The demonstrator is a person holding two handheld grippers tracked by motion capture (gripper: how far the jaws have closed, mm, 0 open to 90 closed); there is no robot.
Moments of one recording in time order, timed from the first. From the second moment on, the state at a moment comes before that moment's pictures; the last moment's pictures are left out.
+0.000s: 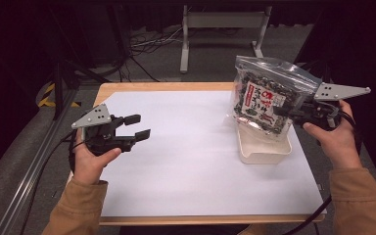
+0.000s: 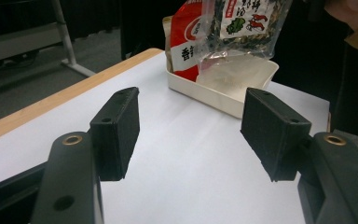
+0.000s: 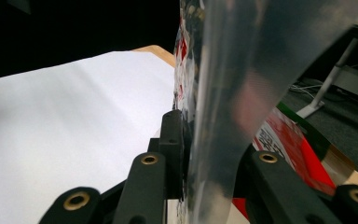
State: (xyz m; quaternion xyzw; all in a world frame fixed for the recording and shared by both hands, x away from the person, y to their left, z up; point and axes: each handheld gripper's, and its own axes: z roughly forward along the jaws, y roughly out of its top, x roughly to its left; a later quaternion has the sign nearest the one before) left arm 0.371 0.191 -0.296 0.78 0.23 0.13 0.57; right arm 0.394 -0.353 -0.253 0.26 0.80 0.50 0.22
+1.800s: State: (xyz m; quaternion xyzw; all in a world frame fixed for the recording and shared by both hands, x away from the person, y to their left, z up) left arm 0.377 0.206 -0.315 0.78 0.26 0.13 0.56; right arm 0.405 -0.362 -0.320 0.32 0.81 0.44 0.23
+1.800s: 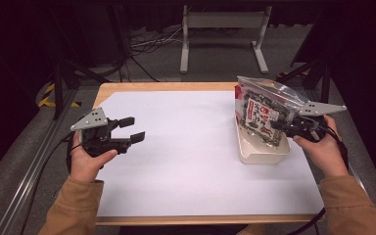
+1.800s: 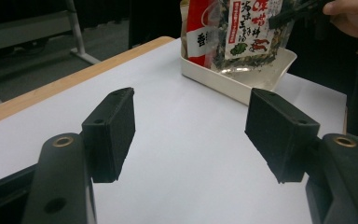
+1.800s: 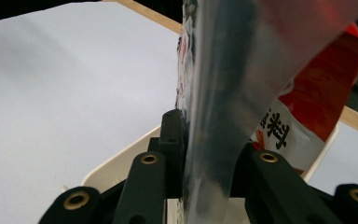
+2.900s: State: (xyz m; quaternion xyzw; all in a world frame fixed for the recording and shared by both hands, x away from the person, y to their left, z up) left arm 0.370 0.211 -0.323 0.79 0.26 0.13 0.54; right arm 0.394 -0.375 -0.343 0.36 0.75 0.49 0.25
